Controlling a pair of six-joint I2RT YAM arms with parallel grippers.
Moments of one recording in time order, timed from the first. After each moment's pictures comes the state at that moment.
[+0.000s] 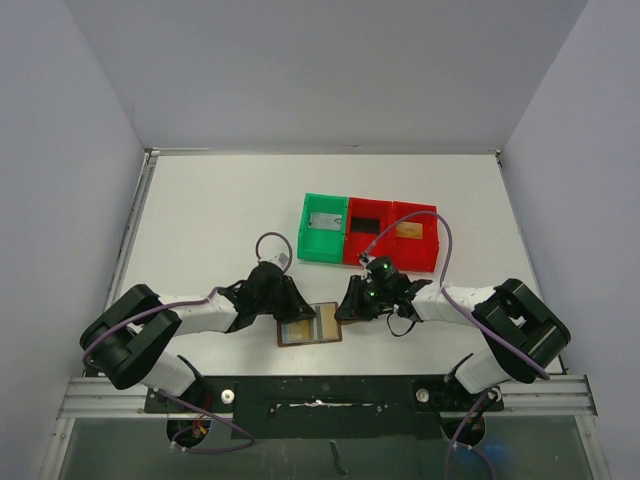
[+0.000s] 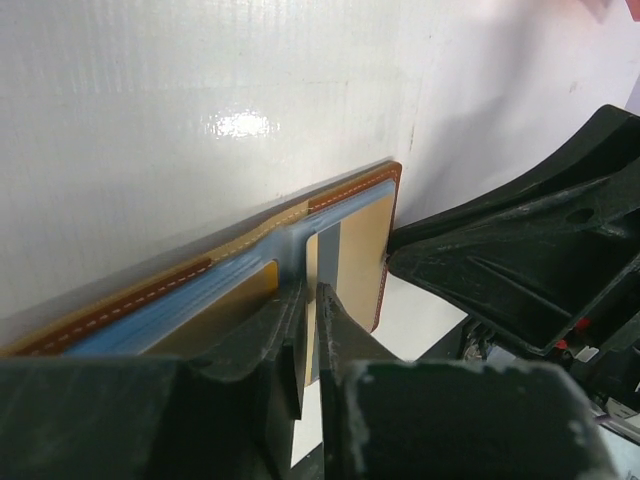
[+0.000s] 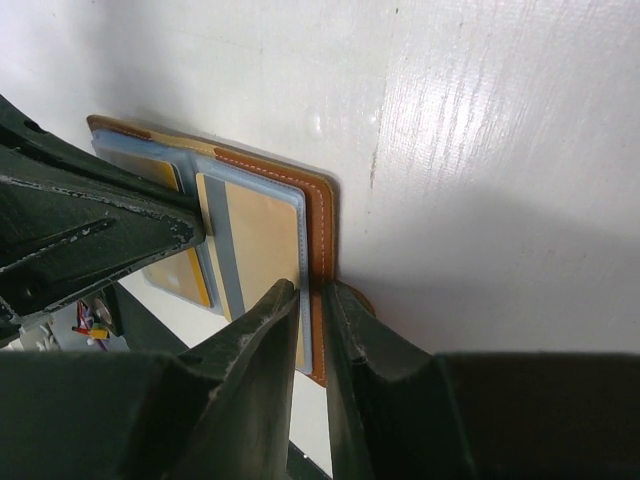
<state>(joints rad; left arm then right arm) -0.75 1.47 0.47 0.24 0.23 -1.10 0.68 1.48 0.53 0.07 -0.34 0.82</state>
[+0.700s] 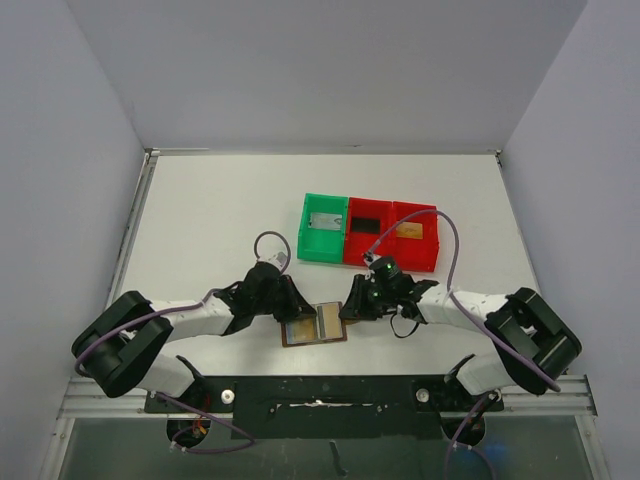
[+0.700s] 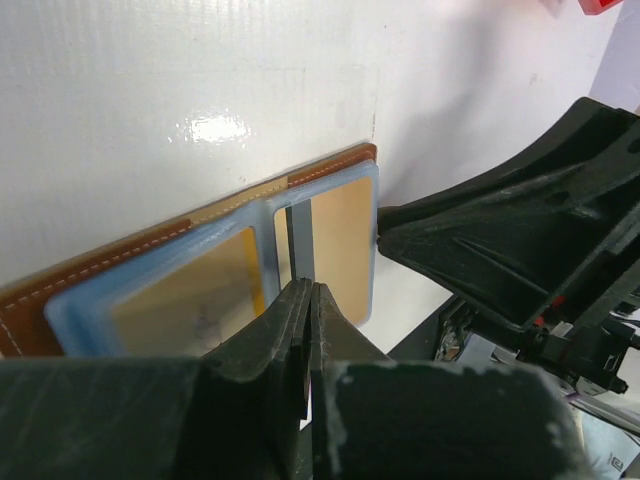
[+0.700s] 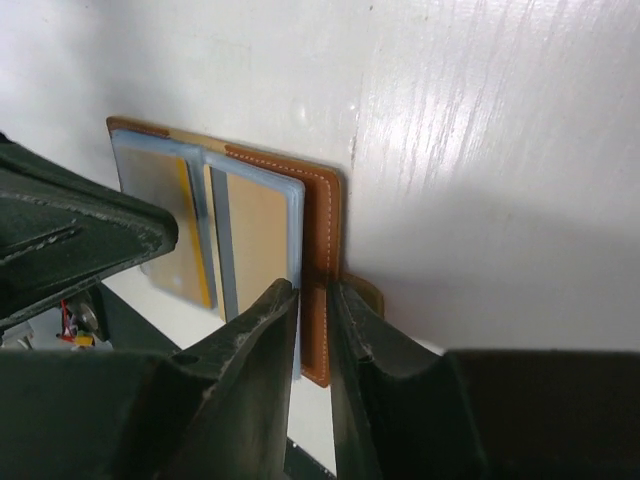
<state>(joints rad) -0.75 1.42 0.45 0.26 0.24 -1.12 0.68 1.43 0.53 0.00 -0.29 0.81</state>
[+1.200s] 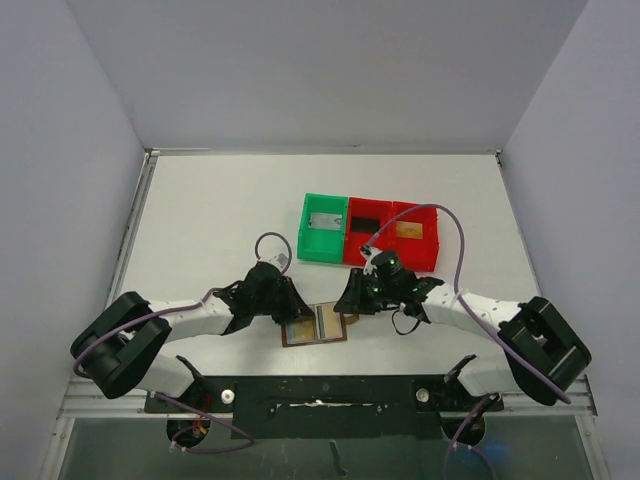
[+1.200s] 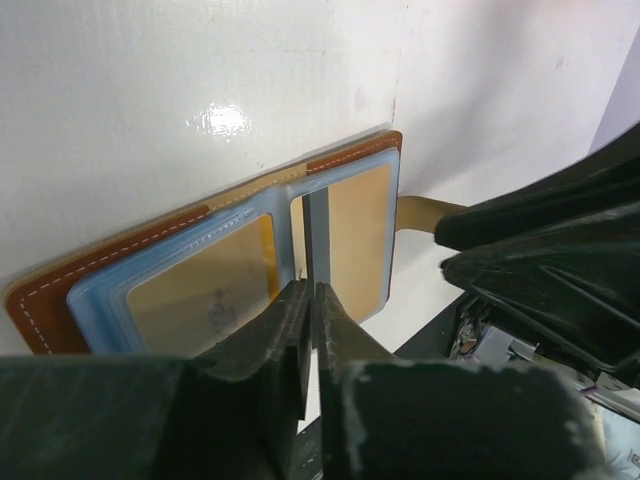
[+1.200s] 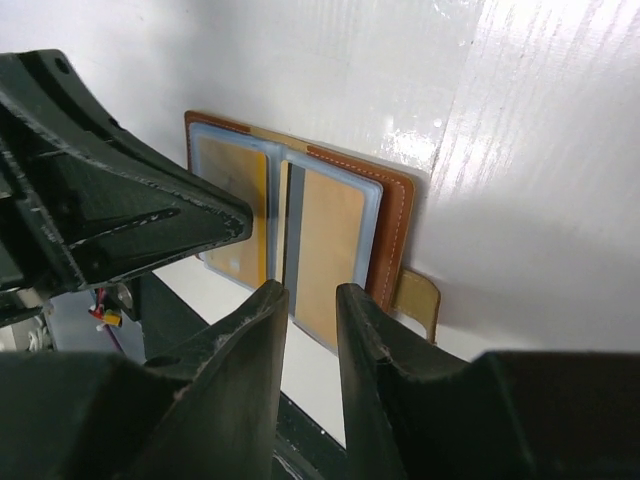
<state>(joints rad) -0.75 1.41 0.46 0.20 0.25 -1.09 0.68 1.31 0.56 -0.04 -0.32 0.77</state>
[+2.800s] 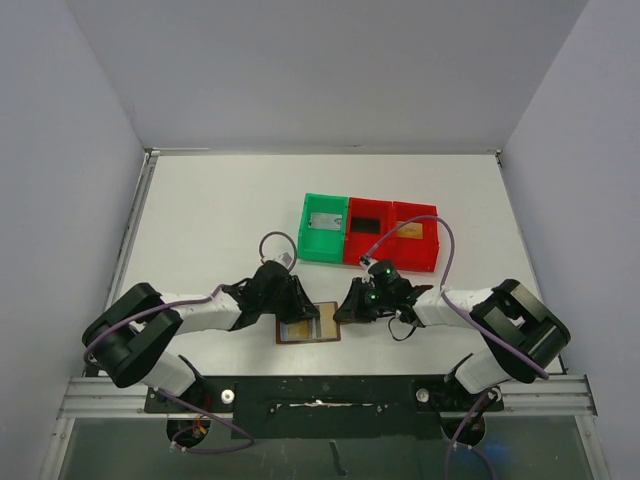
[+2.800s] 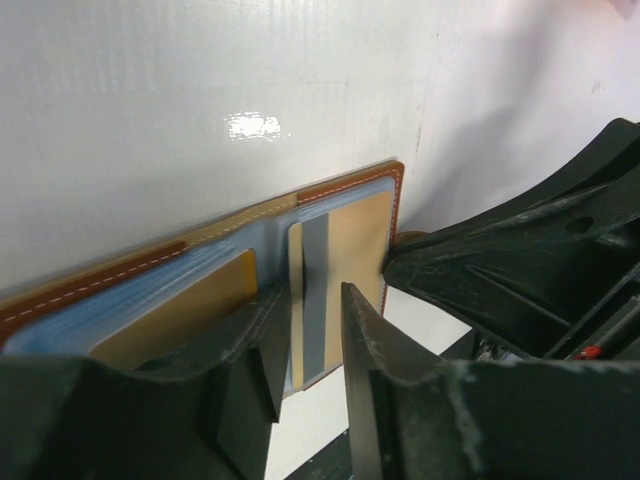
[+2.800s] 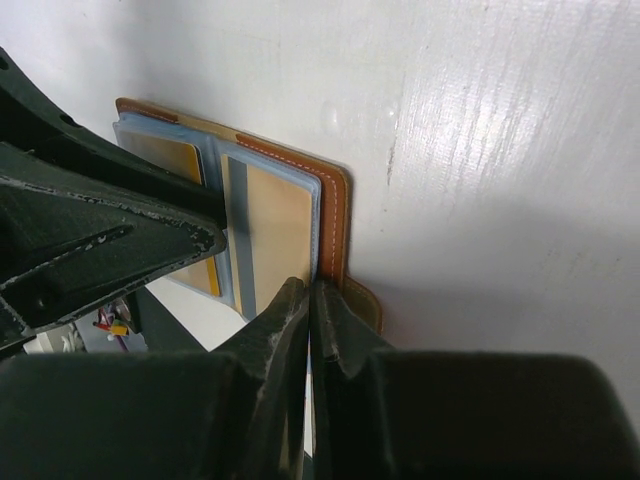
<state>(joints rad) -0.78 1.48 0.52 0.17 0.18 -1.08 0.69 1.49 0.48 0.18 -0.36 0.87</state>
